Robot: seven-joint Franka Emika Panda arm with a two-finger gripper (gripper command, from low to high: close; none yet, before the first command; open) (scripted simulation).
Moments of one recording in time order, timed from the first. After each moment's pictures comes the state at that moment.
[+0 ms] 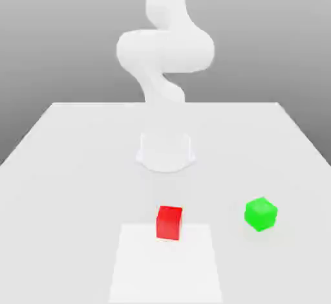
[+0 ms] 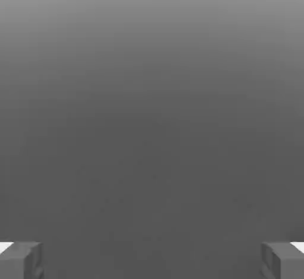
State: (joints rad) arm 0.00 -0.74 0.00 -2.37 0.01 2.35 0.82
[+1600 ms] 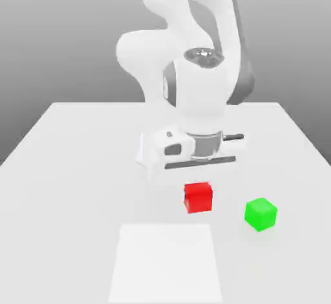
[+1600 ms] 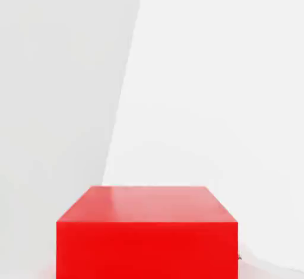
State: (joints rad) arm 0.20 -0.16 0.10 -2.92 0.04 2.76 0.62
